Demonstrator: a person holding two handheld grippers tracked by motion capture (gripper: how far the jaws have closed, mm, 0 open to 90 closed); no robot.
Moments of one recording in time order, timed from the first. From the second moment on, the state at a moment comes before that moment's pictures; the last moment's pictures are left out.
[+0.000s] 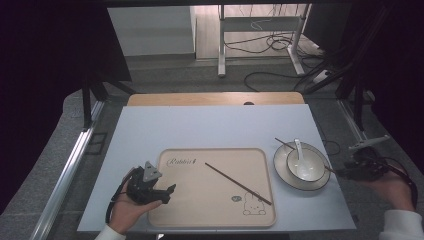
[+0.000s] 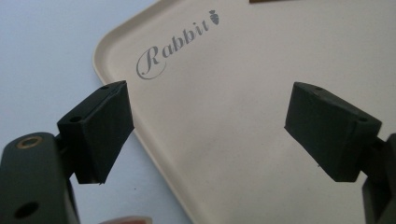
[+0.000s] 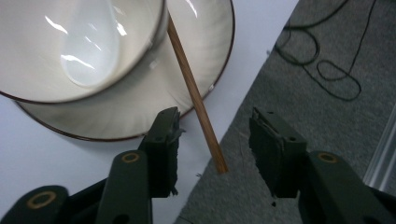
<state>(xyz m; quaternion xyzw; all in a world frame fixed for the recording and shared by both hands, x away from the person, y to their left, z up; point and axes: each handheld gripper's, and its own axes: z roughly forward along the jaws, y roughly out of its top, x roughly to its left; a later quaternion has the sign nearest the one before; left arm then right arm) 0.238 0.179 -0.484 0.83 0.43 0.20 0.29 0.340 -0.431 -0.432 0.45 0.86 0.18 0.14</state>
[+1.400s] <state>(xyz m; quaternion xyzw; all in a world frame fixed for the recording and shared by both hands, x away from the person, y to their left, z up) 0.238 0.180 -0.484 0.83 0.43 0.20 0.30 0.325 -0.393 -0.377 0.41 0.87 0.24 0.16</state>
